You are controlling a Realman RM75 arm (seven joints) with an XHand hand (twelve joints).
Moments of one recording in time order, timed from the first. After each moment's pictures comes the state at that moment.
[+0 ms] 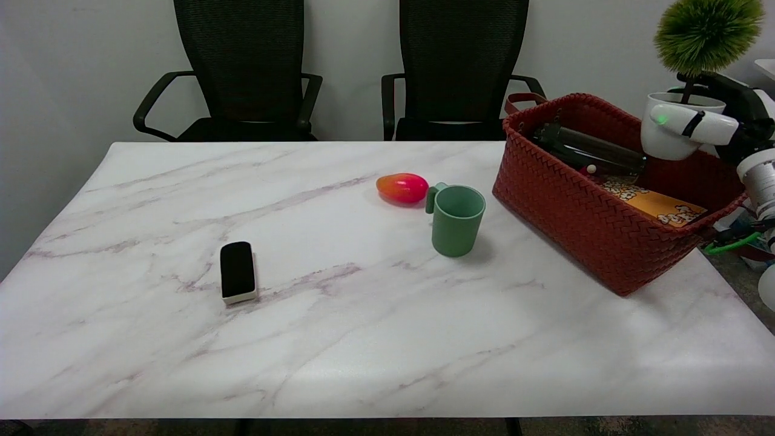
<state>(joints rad) -0.18 -0.77 -1.13 1.20 0.75 0.35 1.47</state>
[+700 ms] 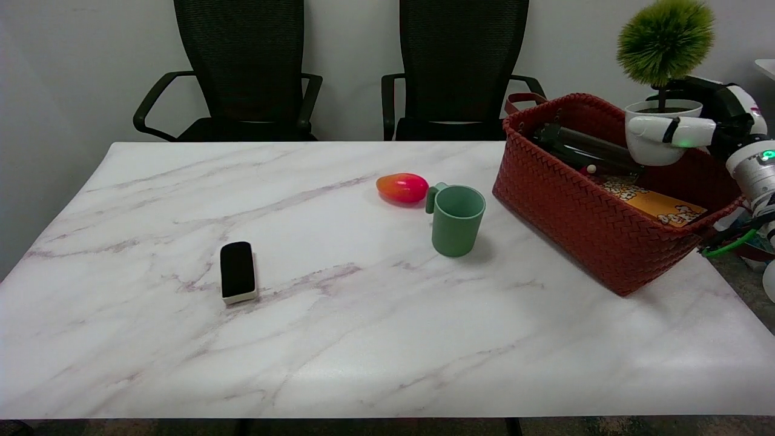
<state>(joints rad) -0.19 -0.74 -1.12 1.24 0.57 0.28 1.48</state>
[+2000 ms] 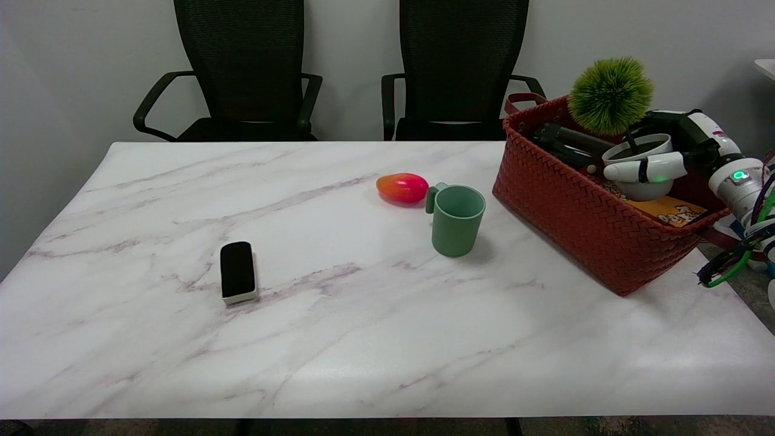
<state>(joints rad) -0.29 -0.76 -1.09 1.35 0.27 0.15 1.48</state>
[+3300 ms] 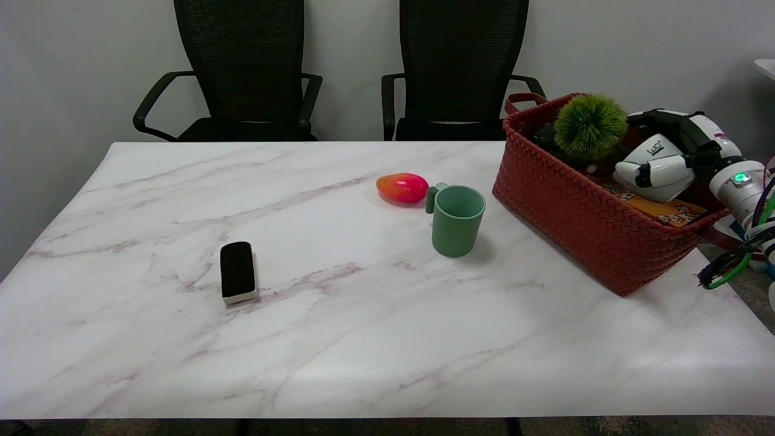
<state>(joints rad) -0.30 -0.76 -1.09 1.35 0.28 0.15 1.49</state>
